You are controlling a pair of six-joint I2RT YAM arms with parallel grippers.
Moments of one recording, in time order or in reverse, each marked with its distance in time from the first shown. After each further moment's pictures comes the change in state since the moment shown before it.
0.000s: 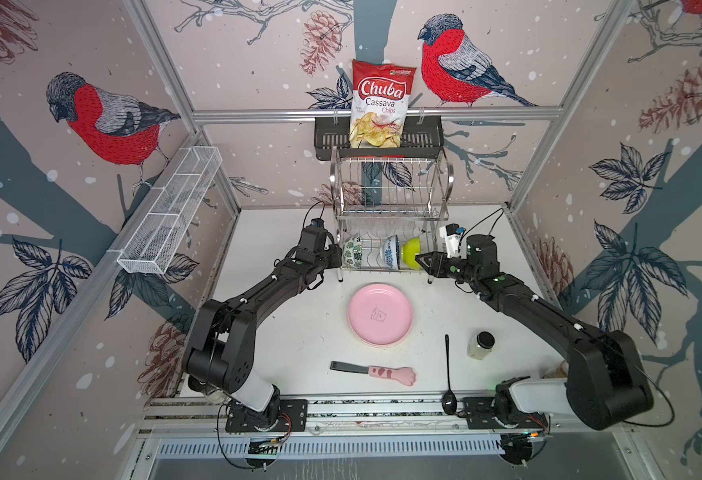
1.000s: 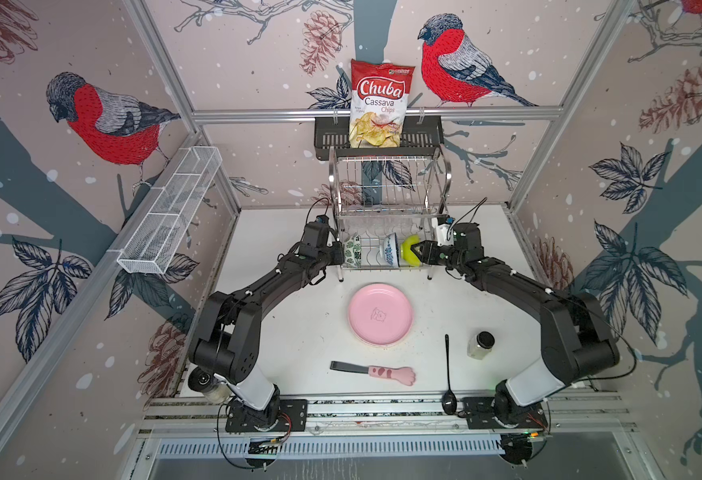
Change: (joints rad) left arm 0.002 0.042 0.046 -0.009 0.026 0.033; right arm -0.004 0.260 0.175 0.017 0.080 -0.038
